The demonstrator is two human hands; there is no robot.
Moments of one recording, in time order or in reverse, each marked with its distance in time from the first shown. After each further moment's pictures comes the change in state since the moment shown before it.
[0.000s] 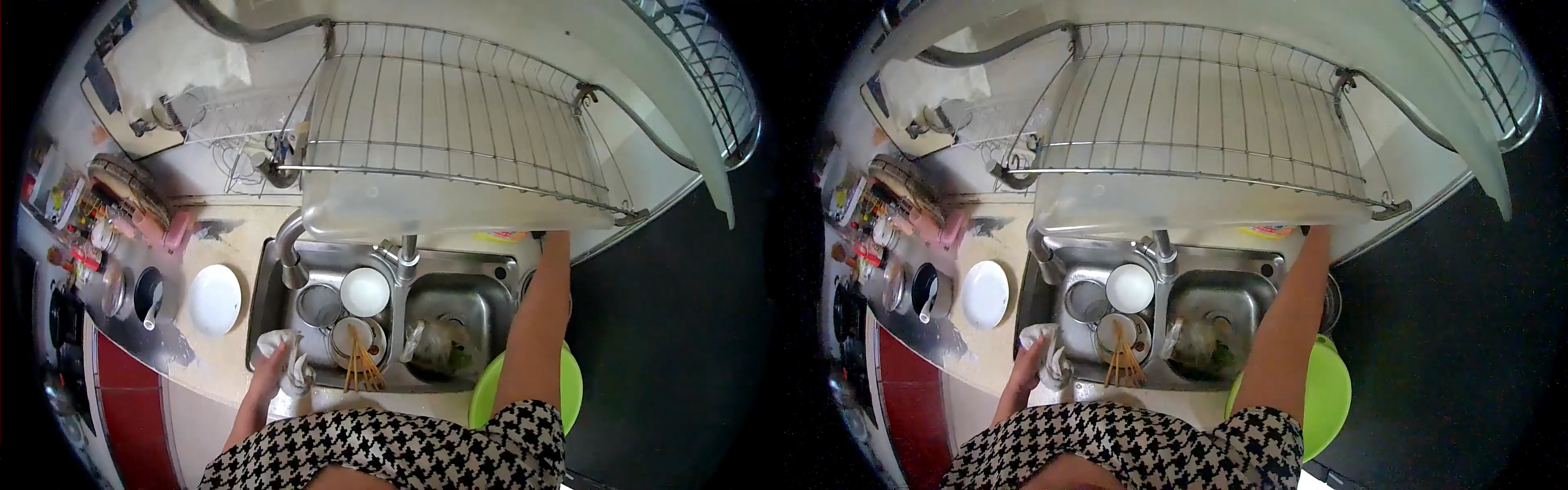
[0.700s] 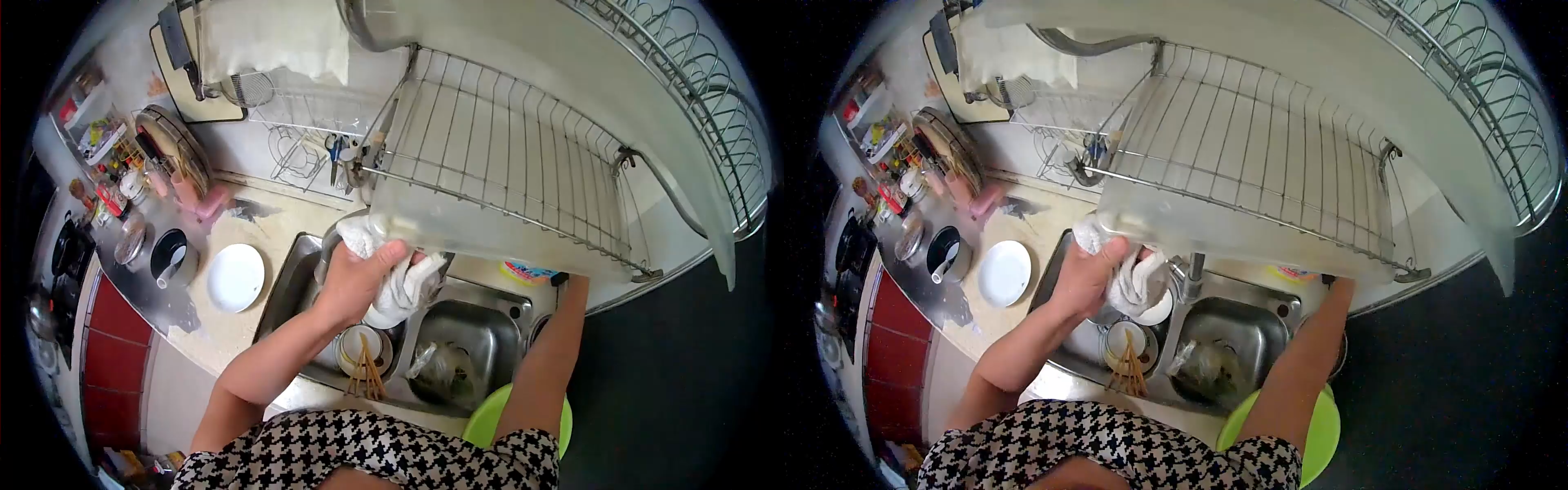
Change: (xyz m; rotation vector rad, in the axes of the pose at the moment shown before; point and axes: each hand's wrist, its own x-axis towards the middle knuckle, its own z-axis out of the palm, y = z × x) left_hand -0.007 0.179 0.201 -0.230 -0.401 0.528; right_hand 0.010 0.001 0.003 0.040 -0.024 0.023
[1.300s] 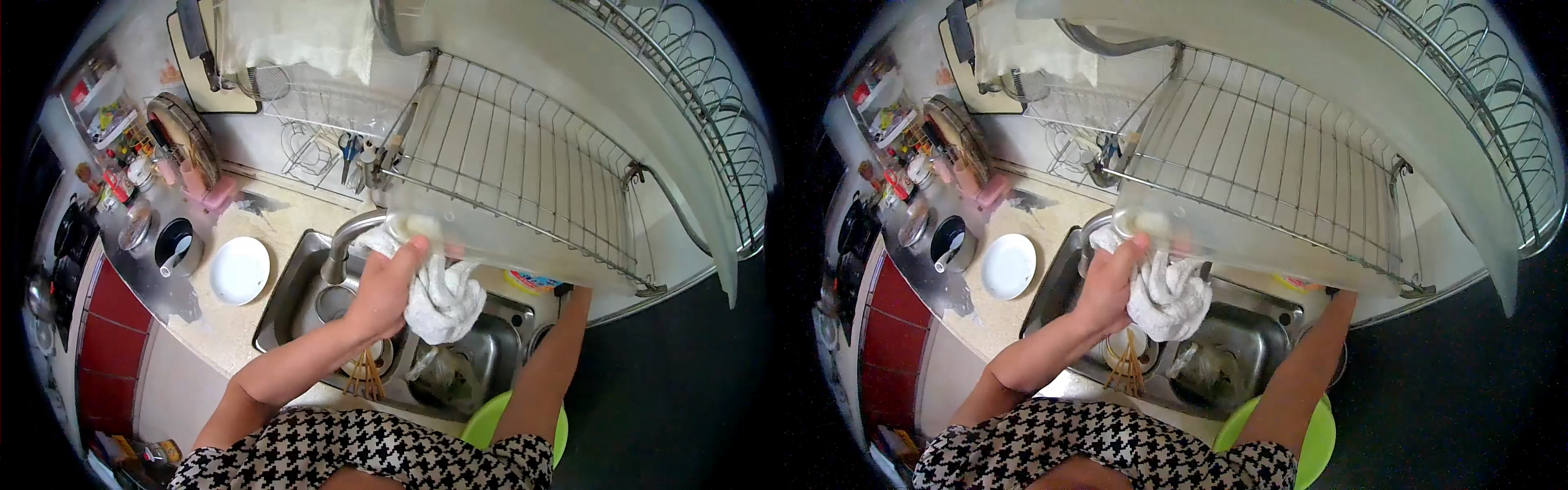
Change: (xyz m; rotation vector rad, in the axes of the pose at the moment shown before) left_hand -0.002 -0.002 0.037 -0.270 0.058 -0.057; right_hand 0.000 0.005 0.006 0.034 -0.004 0.010
